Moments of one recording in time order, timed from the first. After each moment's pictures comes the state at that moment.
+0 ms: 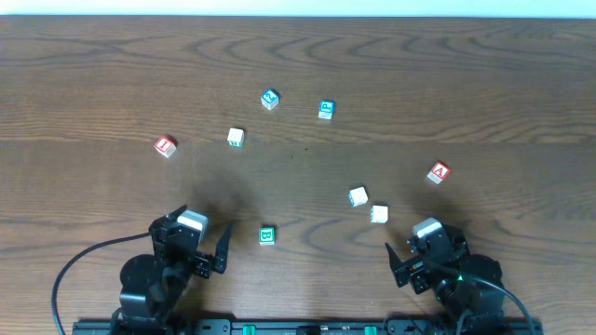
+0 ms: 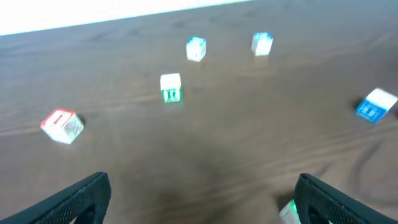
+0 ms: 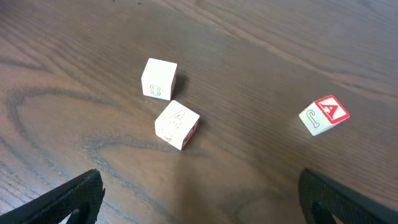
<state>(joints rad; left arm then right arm) -0.13 0.01 0.17 -0.53 0.25 0.08 0.15 0.01 0.18 -0.75 -0.18 -0.27</state>
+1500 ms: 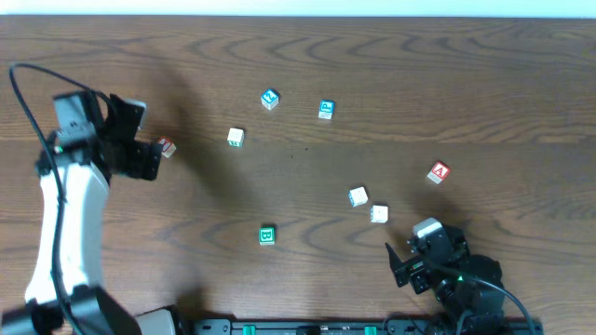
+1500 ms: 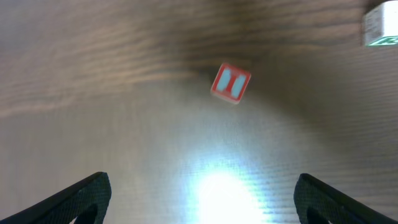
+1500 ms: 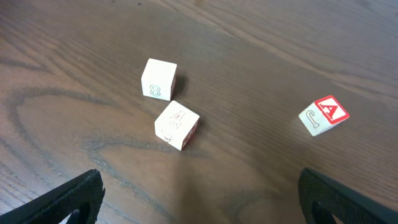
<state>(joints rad) 0.29 1.49 1.14 -0.76 0.13 0.53 0.15 0.01 0.18 -0.75 -0.18 -0.27</state>
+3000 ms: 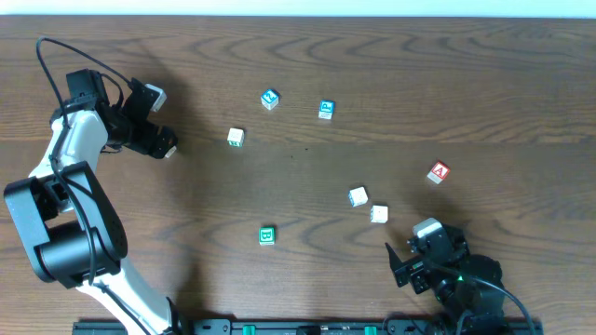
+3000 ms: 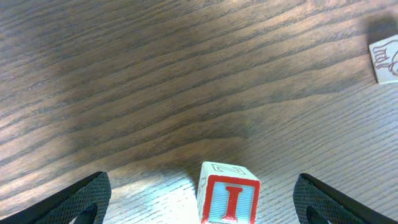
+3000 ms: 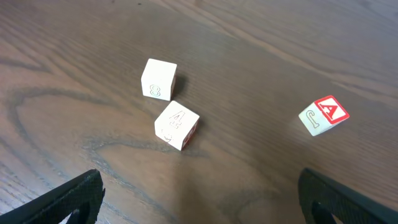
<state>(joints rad) 0.32 1.96 1.32 -0.63 0.41 0.69 0.15 0.01 0.18 -0.75 -0.18 -0.27</state>
